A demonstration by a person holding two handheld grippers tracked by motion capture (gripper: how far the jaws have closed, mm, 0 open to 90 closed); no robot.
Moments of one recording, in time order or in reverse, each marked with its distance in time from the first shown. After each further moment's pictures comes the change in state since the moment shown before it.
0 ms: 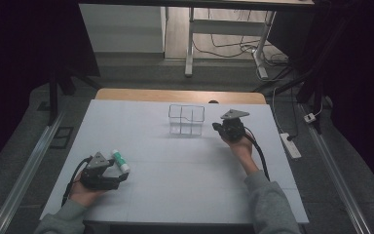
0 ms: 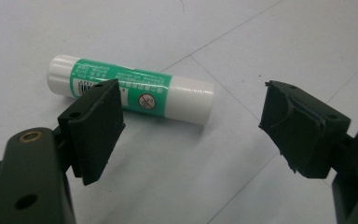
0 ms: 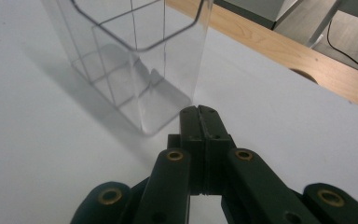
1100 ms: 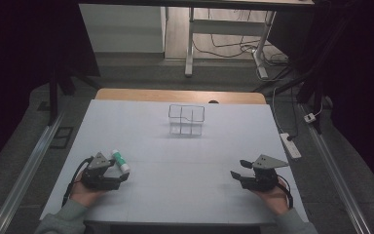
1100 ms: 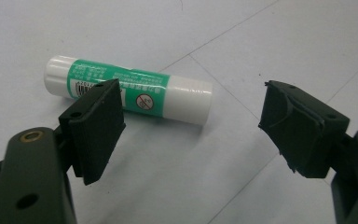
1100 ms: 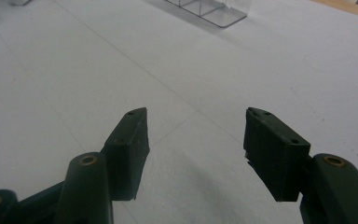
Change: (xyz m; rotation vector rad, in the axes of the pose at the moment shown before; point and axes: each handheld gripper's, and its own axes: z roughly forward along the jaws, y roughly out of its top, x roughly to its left) left arm -0.002 0.000 0.002 0.007 0.008 0.010; right arm 0.049 -0.099 -0.130 -0.032 0.102 0.015
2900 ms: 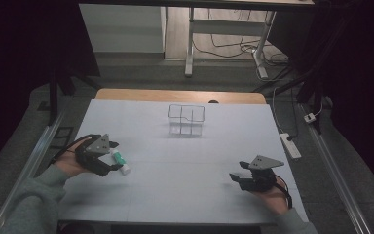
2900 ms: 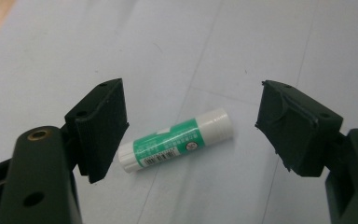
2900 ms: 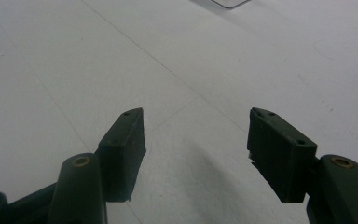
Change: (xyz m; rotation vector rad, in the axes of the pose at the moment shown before) left arm 0.030 0.077 -0.026 0.178 -0.161 0.613; right arm 0.001 -0.002 0.006 0.062 -0.008 -0.040
